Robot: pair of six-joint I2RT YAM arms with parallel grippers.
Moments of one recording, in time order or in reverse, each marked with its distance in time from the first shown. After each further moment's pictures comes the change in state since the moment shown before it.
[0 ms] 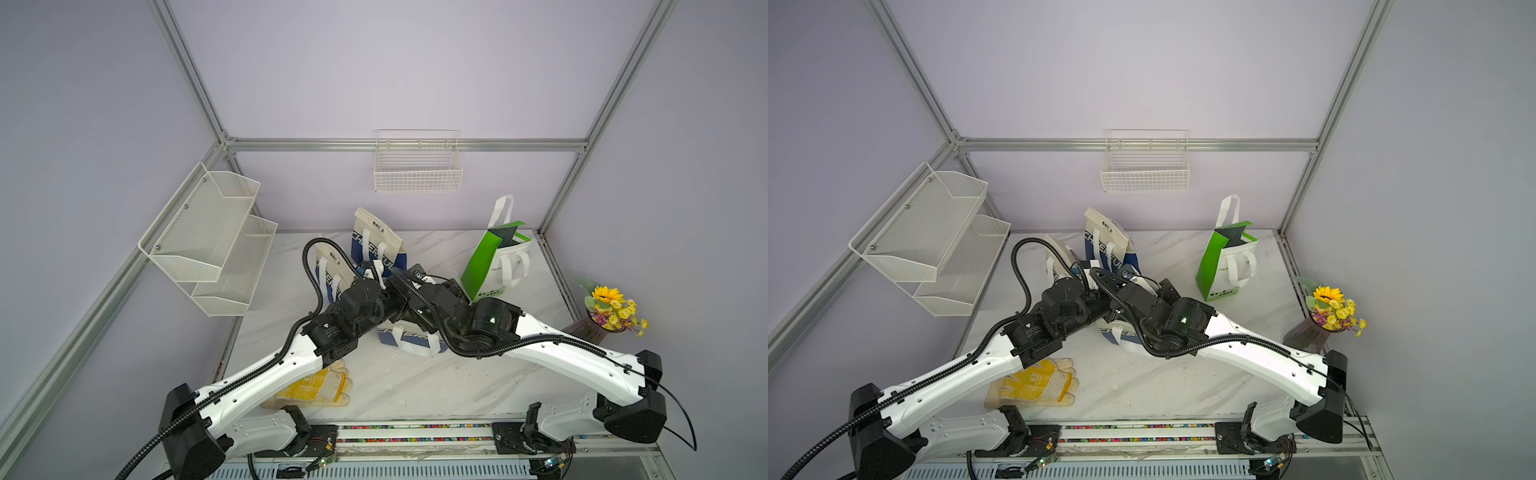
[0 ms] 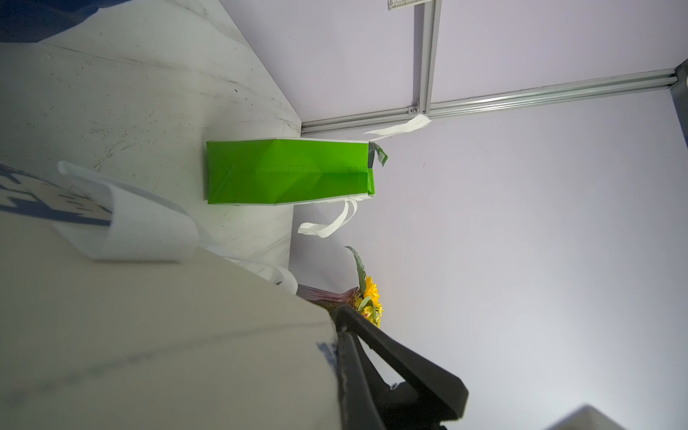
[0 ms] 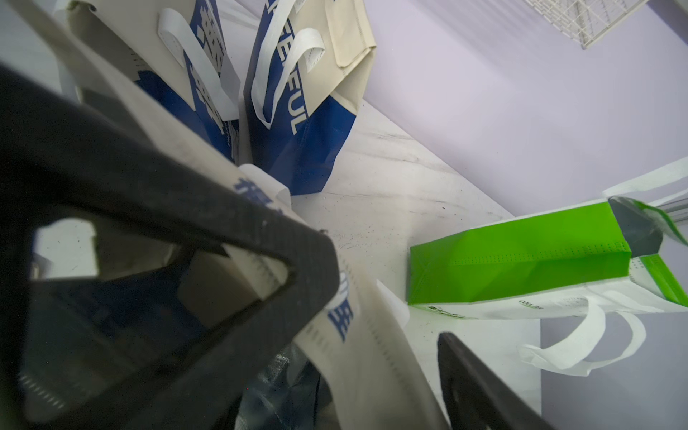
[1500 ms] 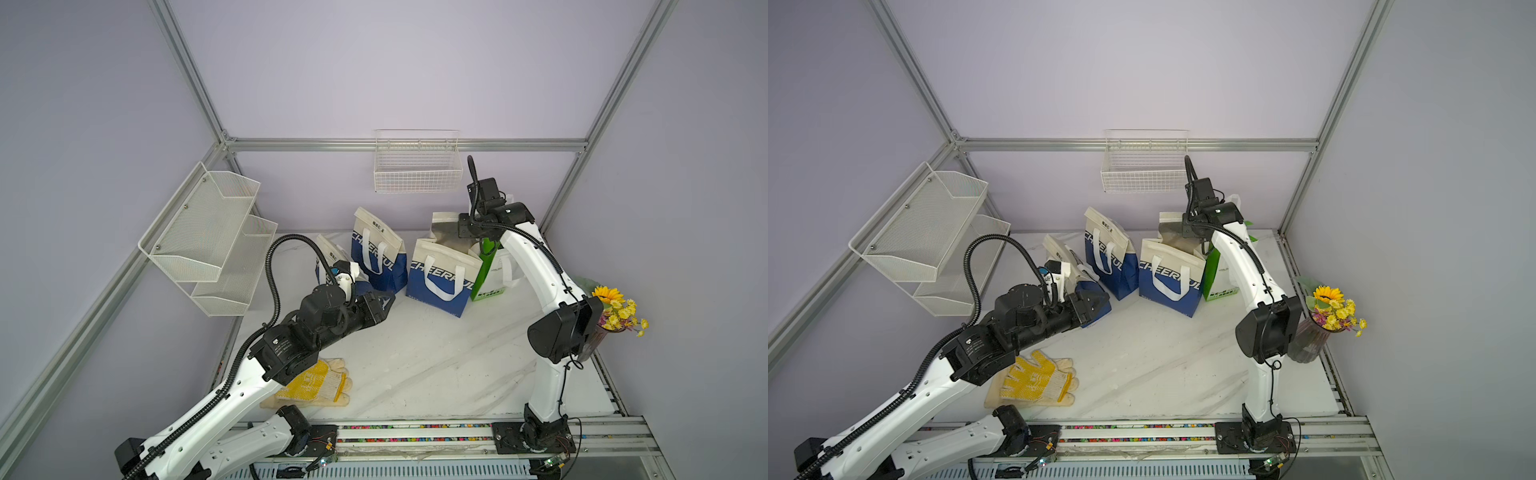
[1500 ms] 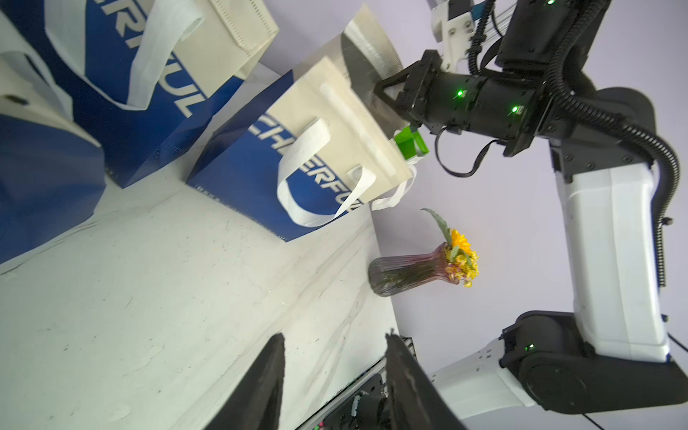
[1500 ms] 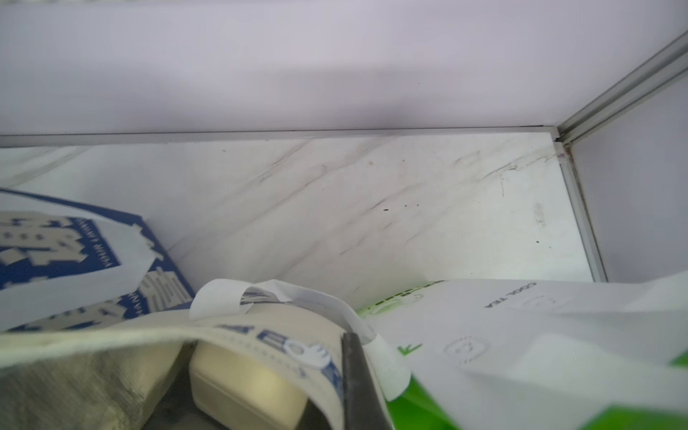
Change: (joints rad) left arm 0.091 -0.257 0.029 -0.469 0.034 0.485; right arm -0.799 0.581 0.732 -0.122 -0.474 0.077
